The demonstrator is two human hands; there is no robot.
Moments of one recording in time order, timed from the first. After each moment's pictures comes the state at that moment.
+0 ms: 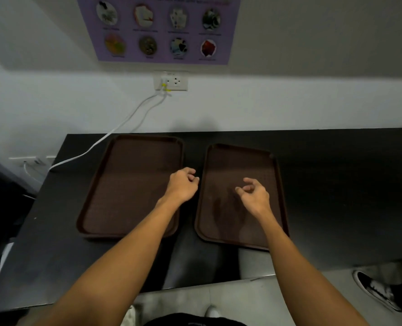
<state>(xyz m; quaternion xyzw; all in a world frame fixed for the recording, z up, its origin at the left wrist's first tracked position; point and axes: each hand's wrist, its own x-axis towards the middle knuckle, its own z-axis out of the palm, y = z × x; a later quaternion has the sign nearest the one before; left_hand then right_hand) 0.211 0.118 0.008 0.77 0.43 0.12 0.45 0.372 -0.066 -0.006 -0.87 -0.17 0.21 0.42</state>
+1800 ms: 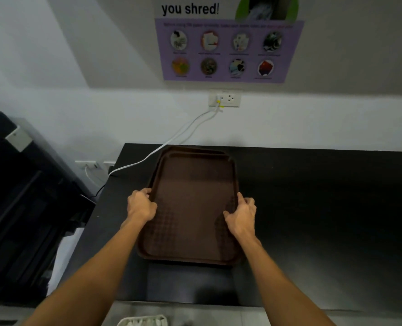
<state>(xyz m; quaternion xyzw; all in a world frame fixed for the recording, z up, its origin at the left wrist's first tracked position) -0.009 0.242 -0.011 0.71 0.62 0.12 0.31 0.223 0.050 -0.023 -0.88 -0.28 0.20 0.32</state>
